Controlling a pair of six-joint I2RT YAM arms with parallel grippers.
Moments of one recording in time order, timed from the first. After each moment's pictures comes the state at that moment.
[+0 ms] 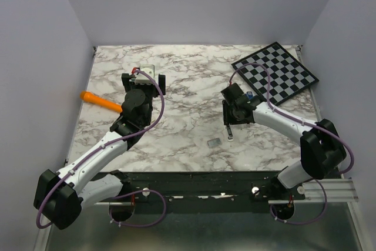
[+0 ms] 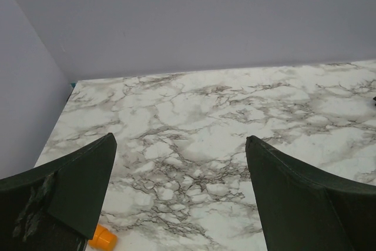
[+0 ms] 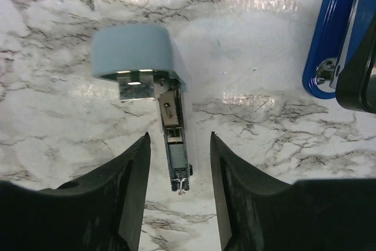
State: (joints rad) left arm -0.59 1.03 0.72 0.39 -0.60 0.11; right arm 0.61 1.52 0.99 -0.58 0.24 0.47
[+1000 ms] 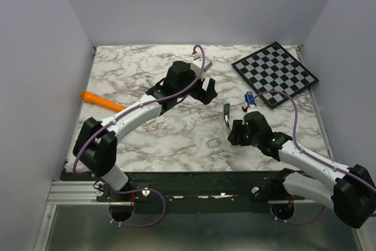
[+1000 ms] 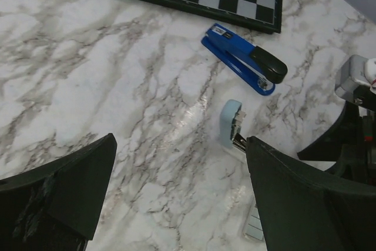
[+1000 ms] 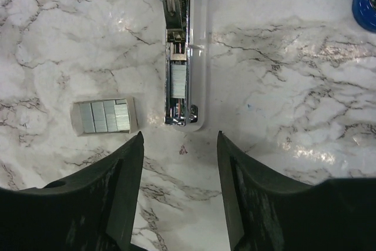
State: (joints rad) left arm -0.65 1.54 1.18 0.01 0.23 -0.10; right arm 0.61 1.01 0.47 -0.27 0.08 0.48
